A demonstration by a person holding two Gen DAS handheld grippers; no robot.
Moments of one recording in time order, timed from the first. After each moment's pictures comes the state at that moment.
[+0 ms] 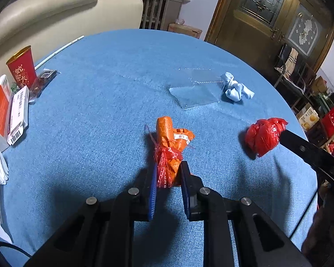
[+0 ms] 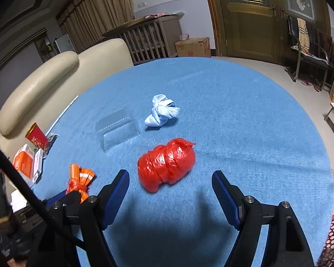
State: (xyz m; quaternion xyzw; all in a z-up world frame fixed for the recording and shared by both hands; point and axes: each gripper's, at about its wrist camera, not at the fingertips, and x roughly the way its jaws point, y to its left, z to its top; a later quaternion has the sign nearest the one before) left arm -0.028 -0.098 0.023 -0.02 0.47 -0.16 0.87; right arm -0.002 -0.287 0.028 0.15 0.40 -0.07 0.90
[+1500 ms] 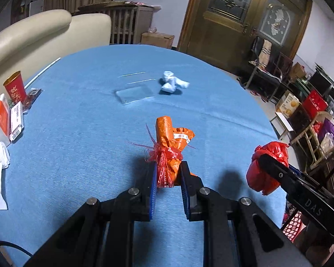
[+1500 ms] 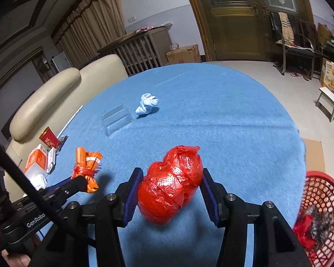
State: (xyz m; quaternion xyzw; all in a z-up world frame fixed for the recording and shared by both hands) left arm -0.124 -0.154 0.070 0.01 0.44 -0.23 0.87; right arm -0.129 -0.303 0.043 0.19 0.36 -0.09 0.91
